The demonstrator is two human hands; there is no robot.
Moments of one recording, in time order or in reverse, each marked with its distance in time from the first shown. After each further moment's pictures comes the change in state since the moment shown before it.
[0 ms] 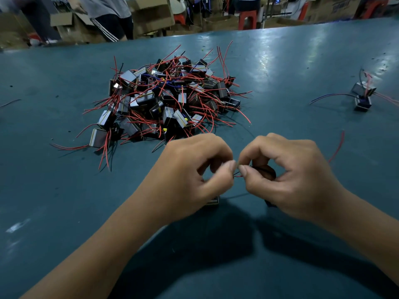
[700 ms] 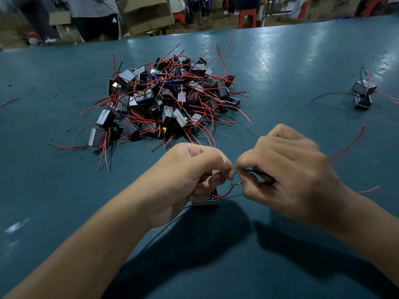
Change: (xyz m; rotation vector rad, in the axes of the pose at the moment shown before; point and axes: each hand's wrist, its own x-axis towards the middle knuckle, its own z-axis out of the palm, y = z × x) left_hand 0.005 0.004 -0.001 -0.928 -0.263 -0.750; right_hand 0.006 0.007 0.003 -0.287 0.128 -0.426
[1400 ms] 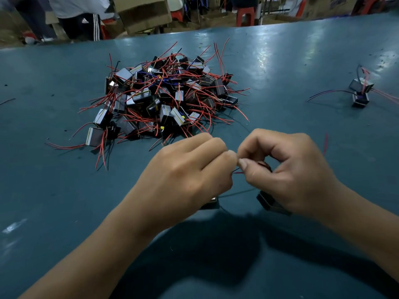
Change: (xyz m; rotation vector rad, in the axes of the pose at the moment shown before) left_hand 0.001 -0.008 -0.001 1.400 0.364 1.058; right_hand -0.002 -0.003 -0.005 0.439 -0.131 0.517
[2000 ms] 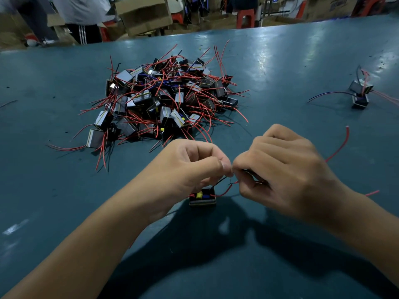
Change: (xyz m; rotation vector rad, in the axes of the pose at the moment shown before) left_hand 0.007 -0.001 -0.005 -1.259 -0.309 -0.966; right_hand 0.005 0.004 0.002 -0.545 0.129 -0.571
